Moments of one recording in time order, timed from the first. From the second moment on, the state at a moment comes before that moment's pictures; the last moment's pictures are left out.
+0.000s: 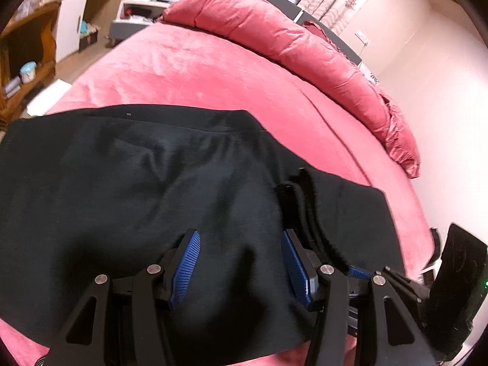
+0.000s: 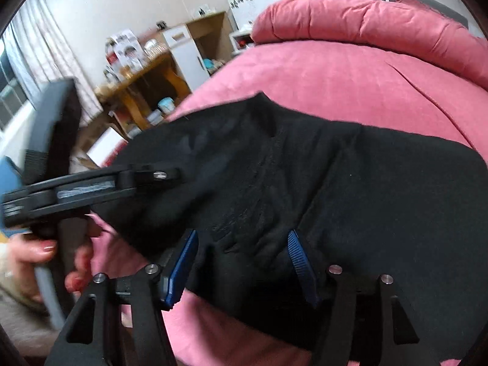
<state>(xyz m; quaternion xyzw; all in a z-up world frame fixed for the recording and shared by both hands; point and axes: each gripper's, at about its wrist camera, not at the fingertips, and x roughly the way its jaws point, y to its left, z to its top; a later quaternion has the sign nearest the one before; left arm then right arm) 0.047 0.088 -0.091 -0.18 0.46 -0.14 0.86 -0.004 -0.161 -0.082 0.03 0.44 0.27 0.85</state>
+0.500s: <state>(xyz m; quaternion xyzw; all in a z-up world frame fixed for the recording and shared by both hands) 0.100 0.013 -0.111 -0.20 0.54 -0.20 0.79 0.020 -0.345 -0.061 0.22 0.38 0.04 0.90</state>
